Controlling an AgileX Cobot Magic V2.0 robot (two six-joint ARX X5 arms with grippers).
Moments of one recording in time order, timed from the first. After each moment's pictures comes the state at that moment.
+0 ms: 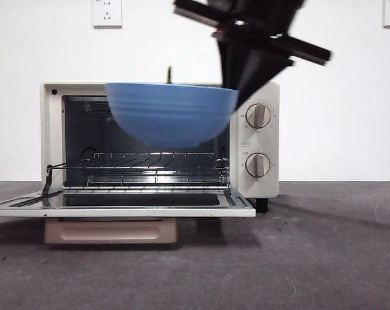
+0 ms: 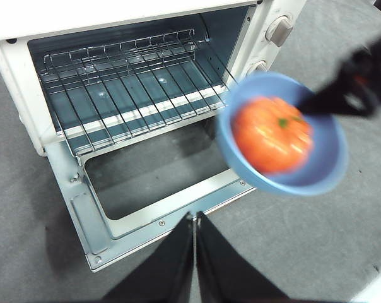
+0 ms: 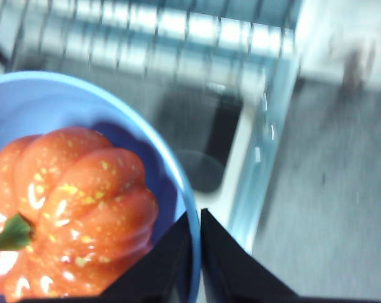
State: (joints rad) left arm -0.34 0.67 0.97 -0.87 0.26 -0.04; right arm 0.76 1.55 1.33 -0.77 0.05 0.56
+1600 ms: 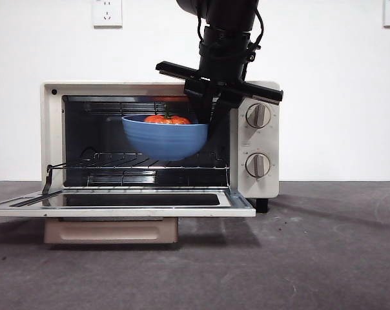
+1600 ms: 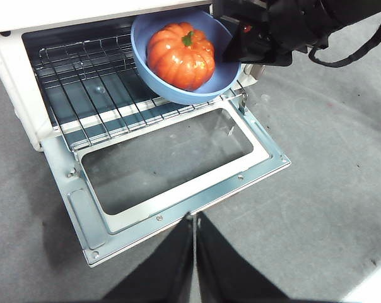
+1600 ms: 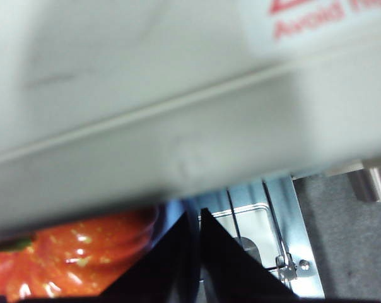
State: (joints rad) left arm -0.34 0.67 0.97 -0.89 0.26 -0.04; right arm 0.69 1.89 1.61 -0.68 0.21 0.98
